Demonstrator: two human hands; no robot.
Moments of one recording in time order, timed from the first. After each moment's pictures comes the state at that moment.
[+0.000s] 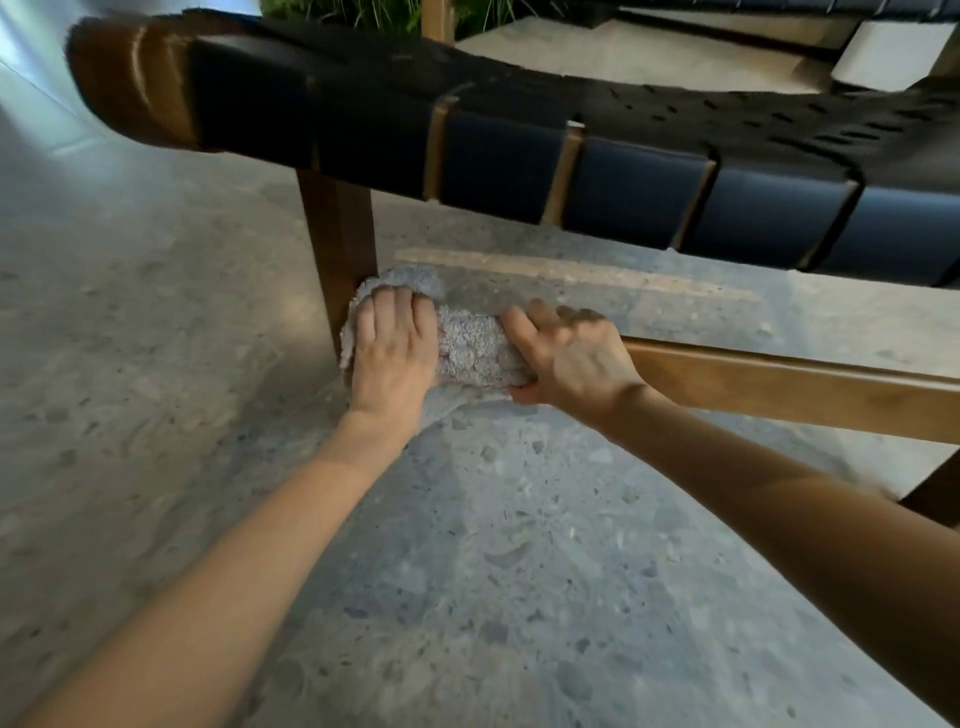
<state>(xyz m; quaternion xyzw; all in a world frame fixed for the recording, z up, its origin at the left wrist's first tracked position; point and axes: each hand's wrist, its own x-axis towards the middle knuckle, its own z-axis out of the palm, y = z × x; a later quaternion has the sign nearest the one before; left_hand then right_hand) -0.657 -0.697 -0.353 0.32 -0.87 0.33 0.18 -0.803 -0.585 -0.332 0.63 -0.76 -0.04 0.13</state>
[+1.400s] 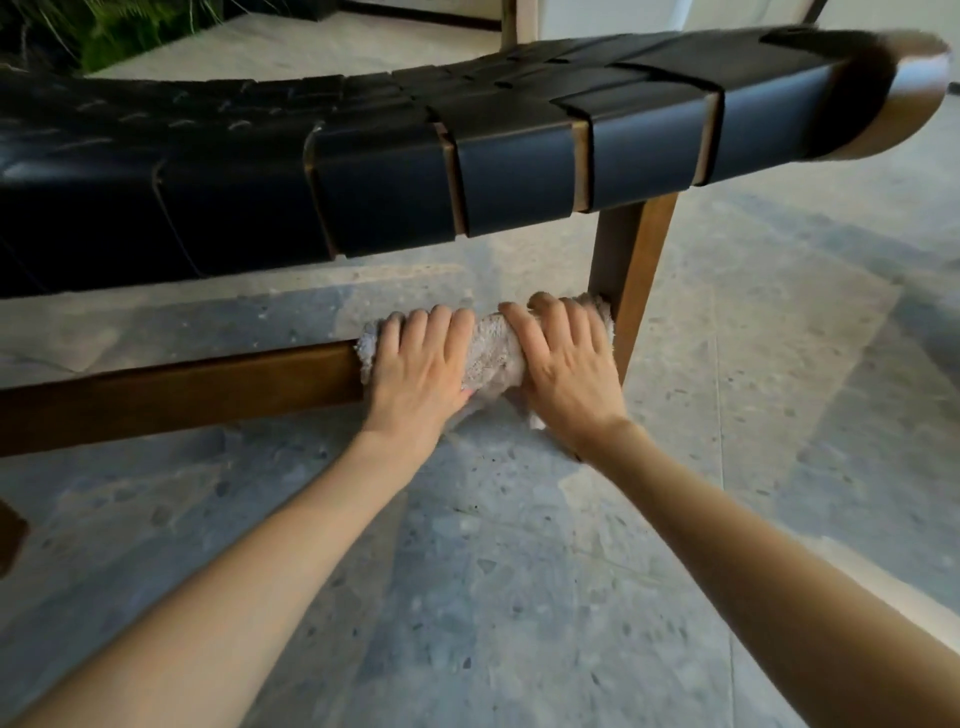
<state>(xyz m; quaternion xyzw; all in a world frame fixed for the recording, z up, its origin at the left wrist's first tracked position) -0.890 -0.445 -0.355 0.13 -0.94 0.23 0.24 -0.986 -0.310 -0.367 0.42 -0.87 0.02 0.25</state>
